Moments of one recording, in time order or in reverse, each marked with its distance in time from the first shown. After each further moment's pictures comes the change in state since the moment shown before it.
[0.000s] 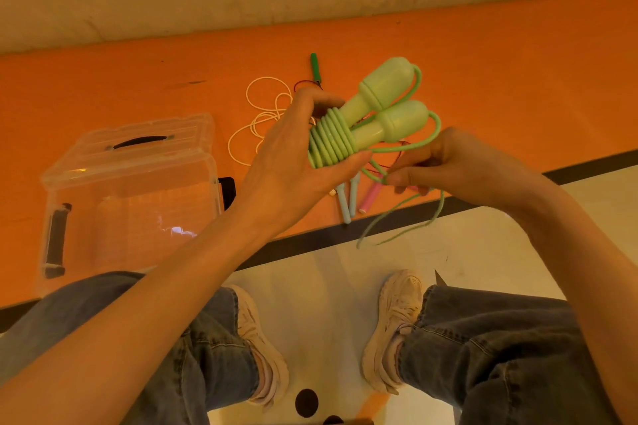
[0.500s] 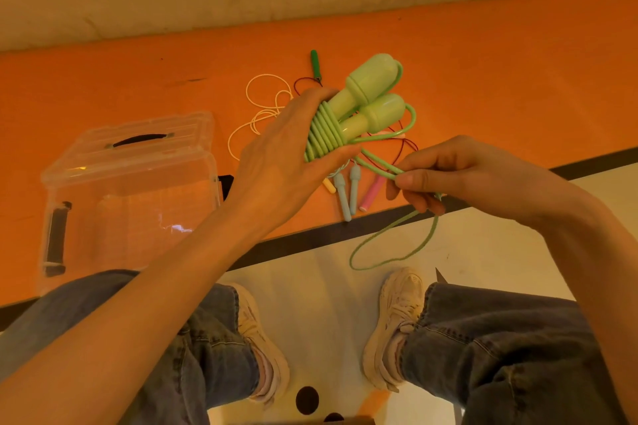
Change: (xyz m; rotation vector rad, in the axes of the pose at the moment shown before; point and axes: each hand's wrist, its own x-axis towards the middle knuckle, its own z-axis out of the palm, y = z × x) left_hand 0.003 -0.011 -0.003 0.288 -0.022 -0.006; right_hand -0.022 -0.023 0.002 0.222 -0.153 0.018
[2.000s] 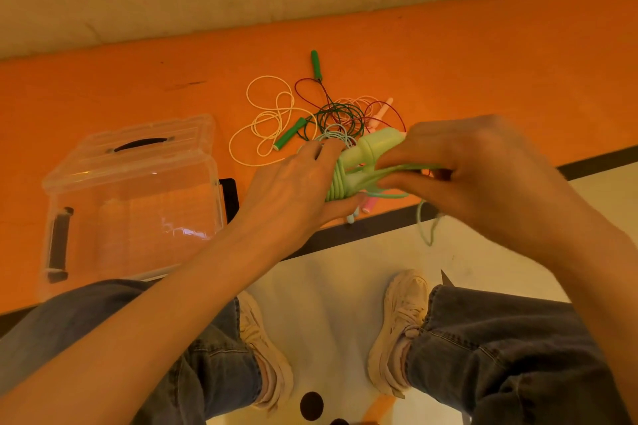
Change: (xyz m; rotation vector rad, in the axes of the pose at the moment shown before) left_hand -0.013 0.007 0.013 0.555 -0.203 0.061; right_hand -0.008 -0.021 0.016 -0.758 0.376 -0.370
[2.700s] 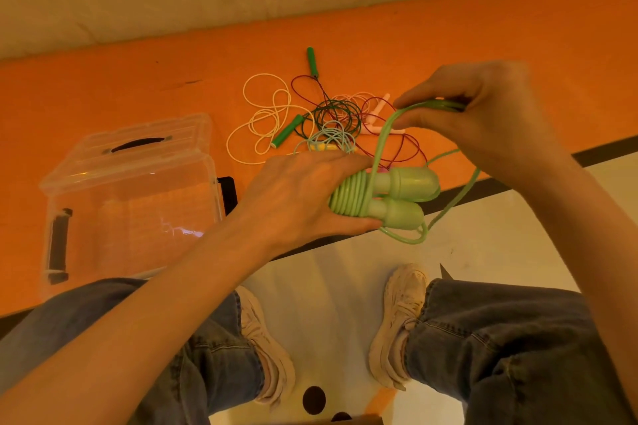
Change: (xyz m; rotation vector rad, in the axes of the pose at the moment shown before) left_hand 0.000 -0.003 -0.008 -0.115 -0.023 0.255; right_hand 0.020 0.048 0.004 0.206 0.266 0.138
